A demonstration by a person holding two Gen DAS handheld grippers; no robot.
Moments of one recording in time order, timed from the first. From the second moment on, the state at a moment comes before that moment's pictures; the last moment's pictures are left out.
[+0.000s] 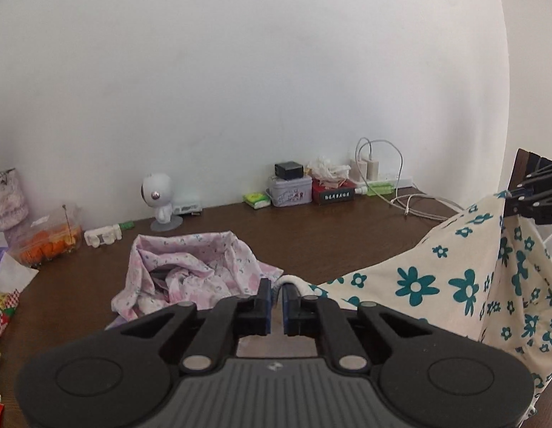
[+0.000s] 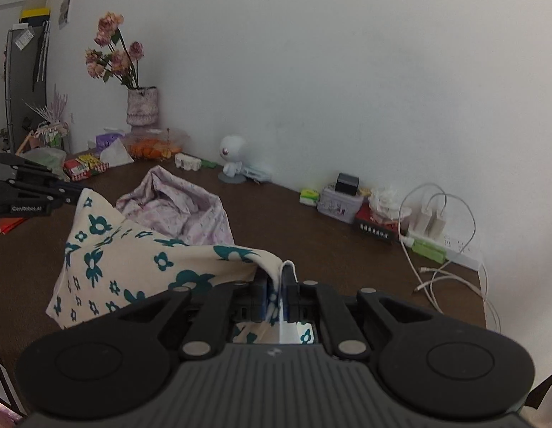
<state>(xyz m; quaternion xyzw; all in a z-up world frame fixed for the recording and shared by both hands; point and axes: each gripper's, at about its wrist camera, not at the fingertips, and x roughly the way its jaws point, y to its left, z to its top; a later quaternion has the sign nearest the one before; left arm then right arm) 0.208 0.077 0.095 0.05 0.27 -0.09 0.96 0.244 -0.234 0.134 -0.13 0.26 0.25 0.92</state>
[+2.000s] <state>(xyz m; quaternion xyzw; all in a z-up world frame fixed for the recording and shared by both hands) 0.209 0.053 0.038 -0.15 0.32 -0.13 0.93 0.212 -0.215 0.130 -0.13 0.18 0.25 0.94</state>
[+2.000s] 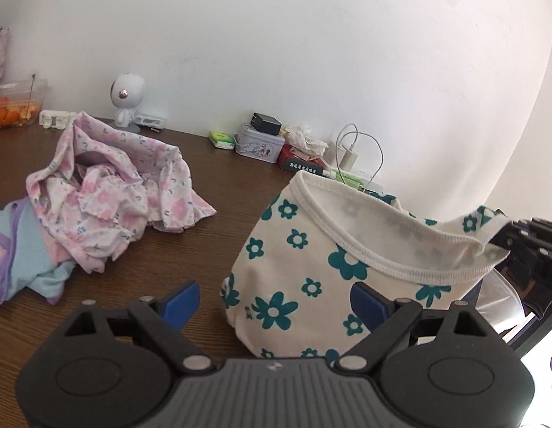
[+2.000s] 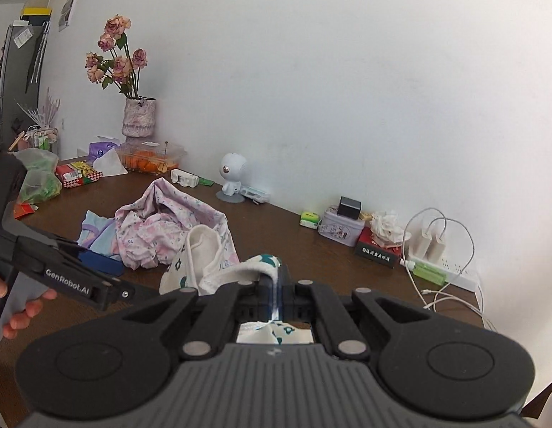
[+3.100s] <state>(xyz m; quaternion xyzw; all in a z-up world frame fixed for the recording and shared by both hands) 0.161 0.031 -0.007 -0.05 0.43 -0.06 0.90 0.118 -0.231 0.037 -0.13 0.20 0.23 0.94</state>
